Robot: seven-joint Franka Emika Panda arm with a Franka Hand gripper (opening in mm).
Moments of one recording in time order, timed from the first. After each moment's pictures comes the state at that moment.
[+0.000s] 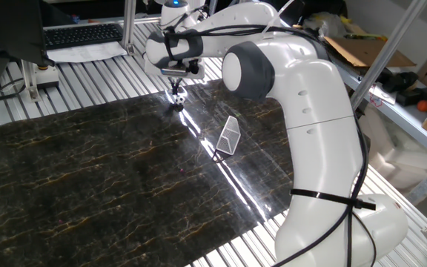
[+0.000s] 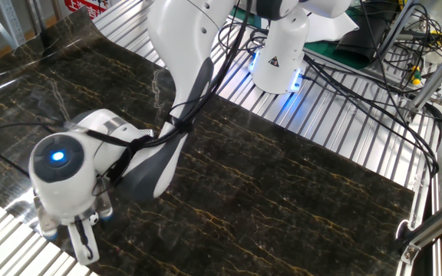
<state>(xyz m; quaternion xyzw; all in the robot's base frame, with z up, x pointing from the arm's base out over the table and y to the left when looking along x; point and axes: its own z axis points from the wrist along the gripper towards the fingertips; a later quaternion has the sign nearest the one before) 0.732 -0.134 0.077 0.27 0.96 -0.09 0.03</state>
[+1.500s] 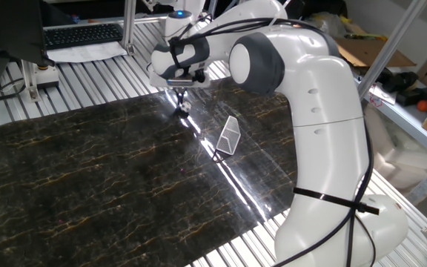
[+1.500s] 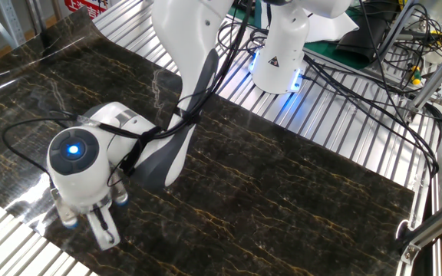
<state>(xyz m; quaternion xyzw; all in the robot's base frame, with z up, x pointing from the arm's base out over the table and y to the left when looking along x) 0.693 -0.127 0.065 0.24 0.97 -0.08 -0.01</state>
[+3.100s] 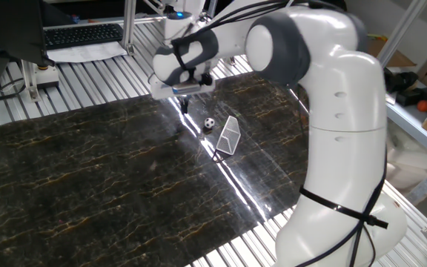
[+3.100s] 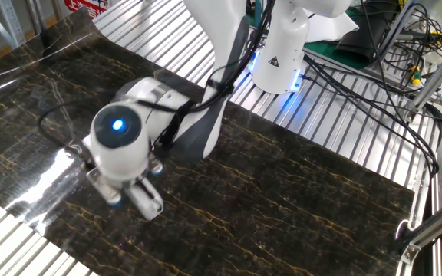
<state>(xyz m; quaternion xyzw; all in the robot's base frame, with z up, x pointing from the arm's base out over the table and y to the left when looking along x) 0.617 -0.095 0.091 0.14 0.99 -0.09 -0.05</state>
